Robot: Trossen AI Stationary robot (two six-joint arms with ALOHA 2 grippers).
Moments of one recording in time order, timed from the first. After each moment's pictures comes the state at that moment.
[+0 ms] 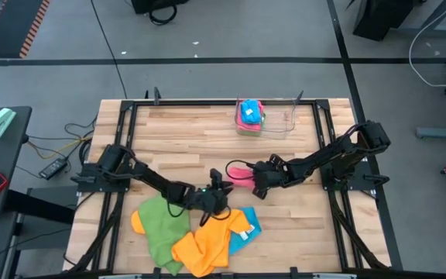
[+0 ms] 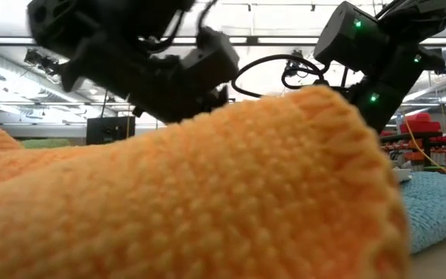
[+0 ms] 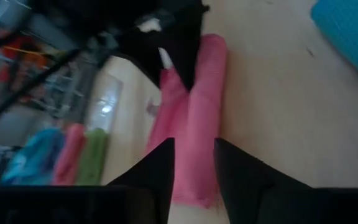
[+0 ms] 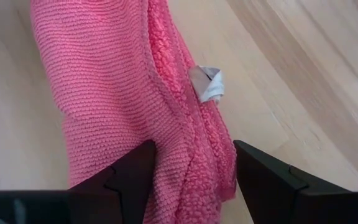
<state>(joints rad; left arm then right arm) -0.34 2.00 0.95 0.50 -0.73 0.51 0.20 1.62 0.68 -0.18 0.44 0.63</state>
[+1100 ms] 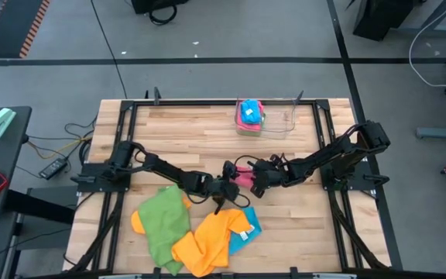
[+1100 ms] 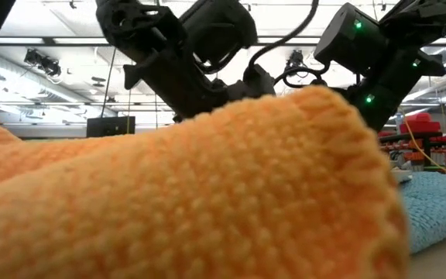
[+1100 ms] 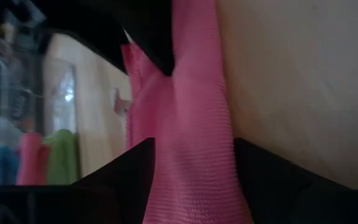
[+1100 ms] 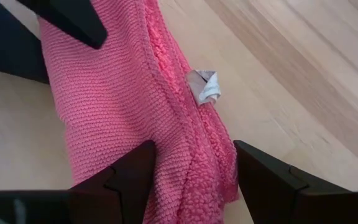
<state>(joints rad) -0.20 2.09 1.17 0.11 -0.55 0.62 0.20 1.62 0.65 -0.09 0.46 0.70</state>
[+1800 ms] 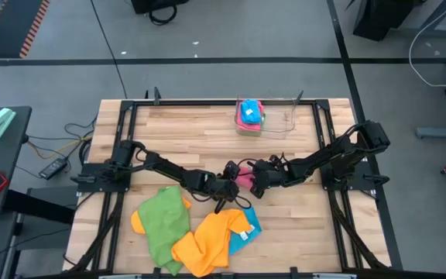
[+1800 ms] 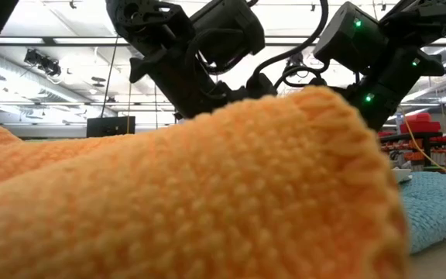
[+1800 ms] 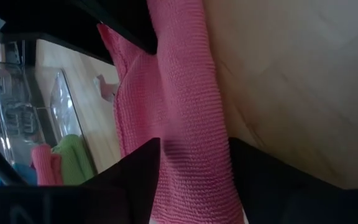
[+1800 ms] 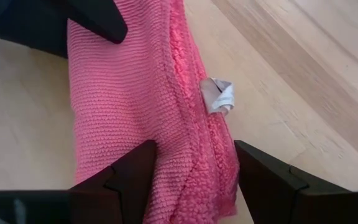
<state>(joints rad) -0.18 2.10 1.23 -0.03 -0.58 0.81 0.20 1.62 0.65 -0.08 0.44 0.70</state>
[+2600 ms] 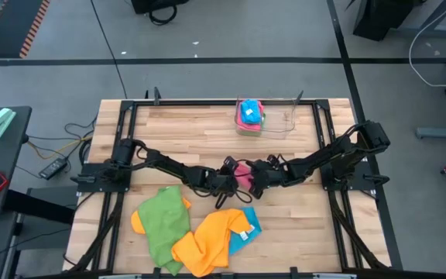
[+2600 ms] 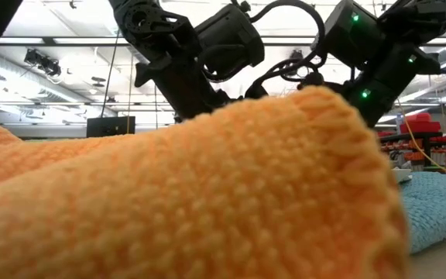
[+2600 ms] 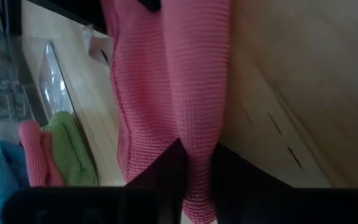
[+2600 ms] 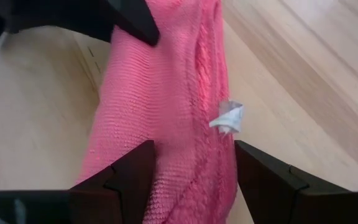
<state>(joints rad) -0.15 2.10 1.23 -0.08 -0.59 0.78 0.20 1.62 0.67 -0.05 0.44 0.65</state>
